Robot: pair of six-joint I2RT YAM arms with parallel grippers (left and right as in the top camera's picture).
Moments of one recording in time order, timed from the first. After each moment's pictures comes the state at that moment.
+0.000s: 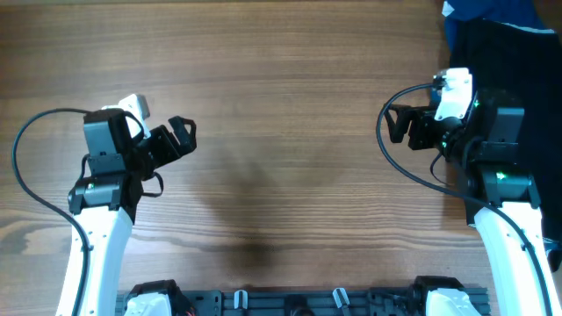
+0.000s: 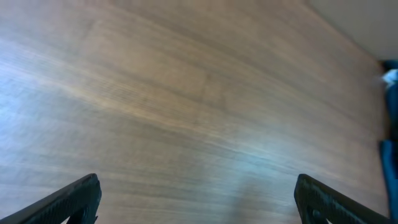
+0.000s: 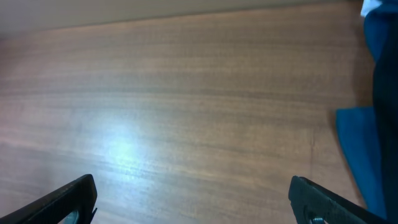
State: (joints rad) left arm 0.11 1.14 0.79 -0.45 0.30 -0.39; right arm -0.06 1.12 0.91 -0.46 -0.34 0.02
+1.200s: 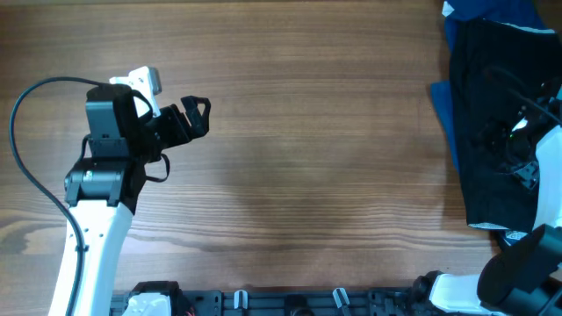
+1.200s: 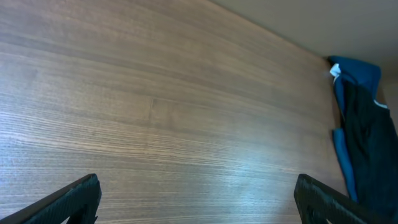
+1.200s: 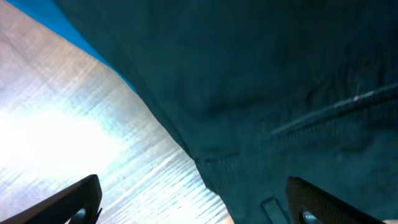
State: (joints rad) left arm -0.01 1.16 0.99 -0.54 0.30 -0.39; right arm -0.48 1.58 1.25 -1.09 0.04 0.25
